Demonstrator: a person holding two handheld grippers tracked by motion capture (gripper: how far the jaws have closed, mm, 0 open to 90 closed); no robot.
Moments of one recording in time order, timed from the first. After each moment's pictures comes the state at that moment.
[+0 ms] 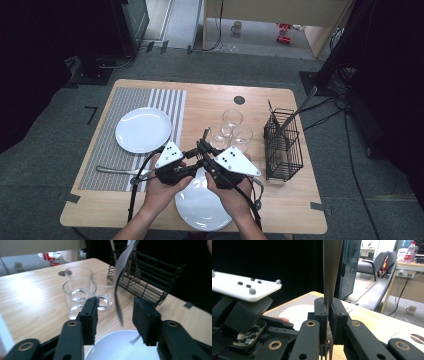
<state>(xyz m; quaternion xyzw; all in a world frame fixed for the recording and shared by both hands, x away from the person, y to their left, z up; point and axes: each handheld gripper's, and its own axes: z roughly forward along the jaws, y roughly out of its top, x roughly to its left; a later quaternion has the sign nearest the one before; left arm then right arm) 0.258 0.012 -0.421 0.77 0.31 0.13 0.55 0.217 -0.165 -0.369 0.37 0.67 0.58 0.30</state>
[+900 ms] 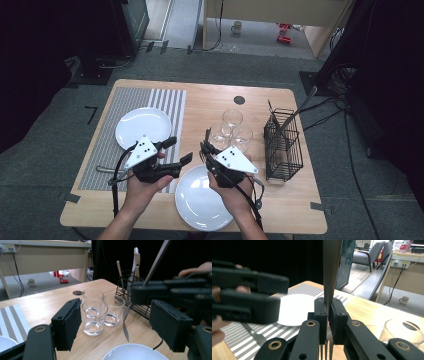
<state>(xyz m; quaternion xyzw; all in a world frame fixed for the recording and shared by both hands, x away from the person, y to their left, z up) 0.251 0.053 -0.380 0.72 0.30 0.16 0.60 0.225 -0.169 -0.385 0.39 0.68 0.54 0.30</state>
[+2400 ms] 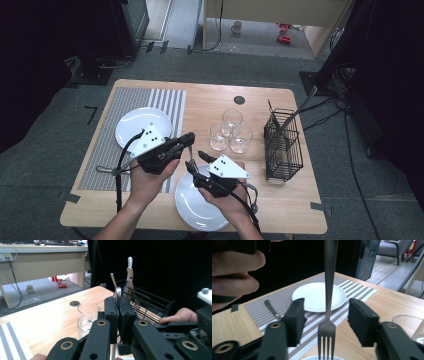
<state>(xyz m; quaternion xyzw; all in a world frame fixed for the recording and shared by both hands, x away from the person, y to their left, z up) 0.257 0.034 -0.344 0.73 0.29 0.17 0.60 0.216 -0.160 -0.410 0.35 0.72 0.55 0.23</state>
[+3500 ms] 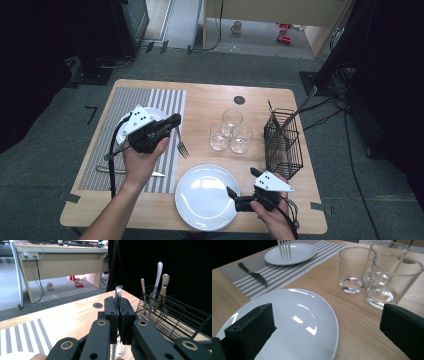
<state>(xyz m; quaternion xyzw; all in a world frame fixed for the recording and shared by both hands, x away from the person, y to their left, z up) 0.304 0.058 -0.343 0.70 0.34 0.20 0.59 0.187 -0.270 -0.461 0.42 0.74 0.48 0.20</state>
